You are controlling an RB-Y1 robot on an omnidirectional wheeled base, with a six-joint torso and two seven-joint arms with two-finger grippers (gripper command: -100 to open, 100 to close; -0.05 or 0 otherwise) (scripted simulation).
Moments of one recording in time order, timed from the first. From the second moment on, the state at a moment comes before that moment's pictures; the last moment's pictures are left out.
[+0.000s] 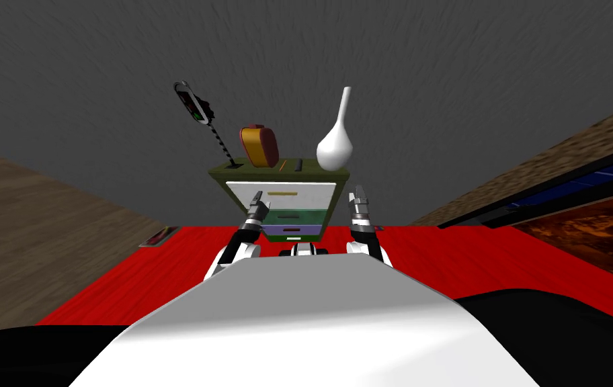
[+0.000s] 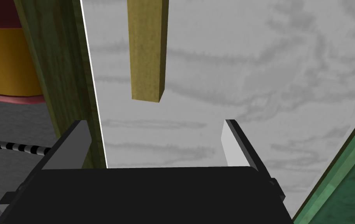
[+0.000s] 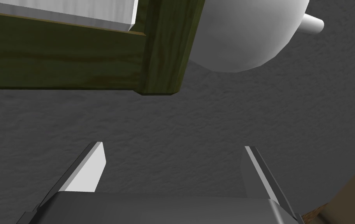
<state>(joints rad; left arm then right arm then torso) 0.48 0.15 -0.13 -2.24 0.08 0.04 0.09 0.53 -0.03 0.06 -2.25 0.04 -0.35 0.13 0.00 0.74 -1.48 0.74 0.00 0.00</state>
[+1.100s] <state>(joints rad) 0.48 -0.02 -0.14 -2.28 0.07 0.18 0.09 0.53 -0.03 0.06 -2.25 0.04 -0.35 0.13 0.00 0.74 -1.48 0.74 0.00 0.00</state>
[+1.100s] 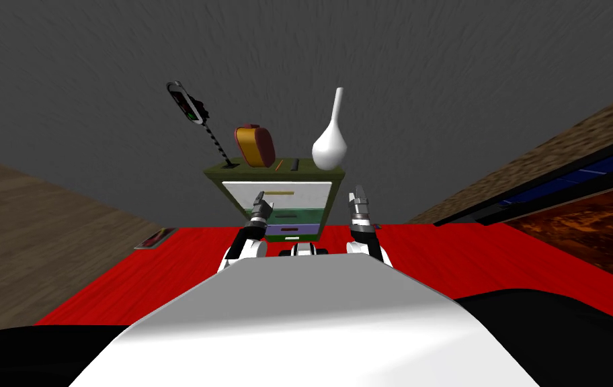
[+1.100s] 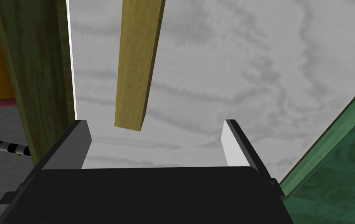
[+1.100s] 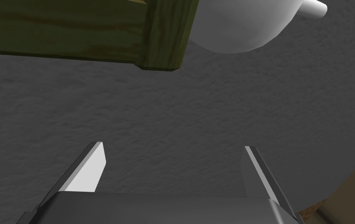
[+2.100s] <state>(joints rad) 0.49 -0.03 -0.15 -2.33 0.07 0.20 0.09 0.53 -0.03 0.06 -2.25 0.04 -0.35 0.13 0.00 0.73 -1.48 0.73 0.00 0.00</state>
